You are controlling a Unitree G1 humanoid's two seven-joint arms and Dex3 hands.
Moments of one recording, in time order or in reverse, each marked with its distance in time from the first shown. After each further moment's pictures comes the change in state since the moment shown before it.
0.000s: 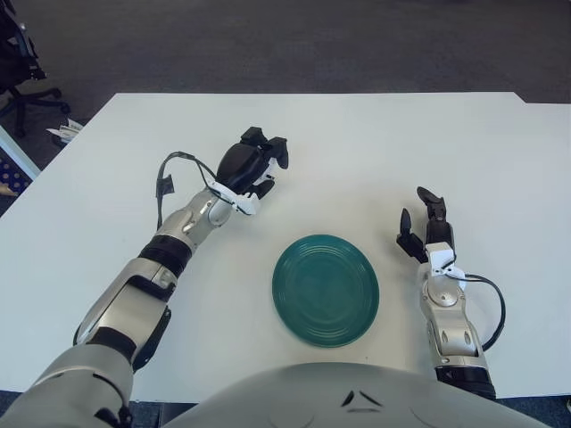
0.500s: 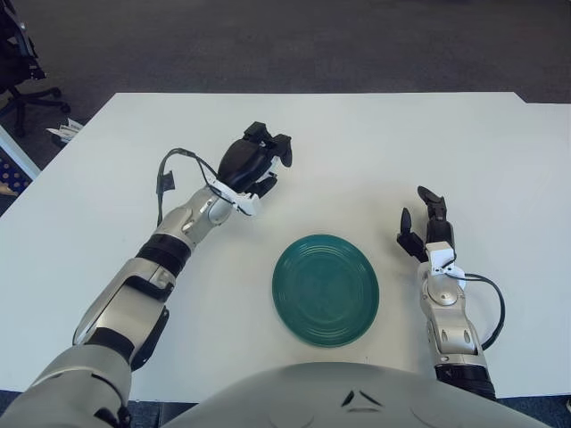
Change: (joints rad) left arm 0.003 0.000 0.010 -0.022 0.003 -0.004 -0.005; right arm -0.001 0.007 -0.009 0.016 0.003 -0.028 0.000
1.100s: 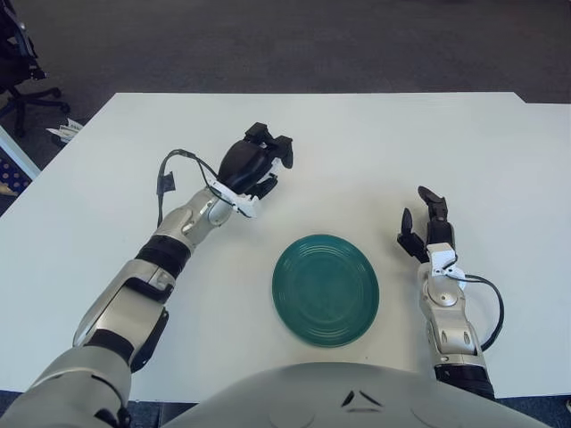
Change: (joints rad) left arm 0.016 0.001 0.001 -0.040 0.030 -0.006 -0.001; right arm -0.001 0.004 -0.005 0.009 0.011 -0.015 -0.001
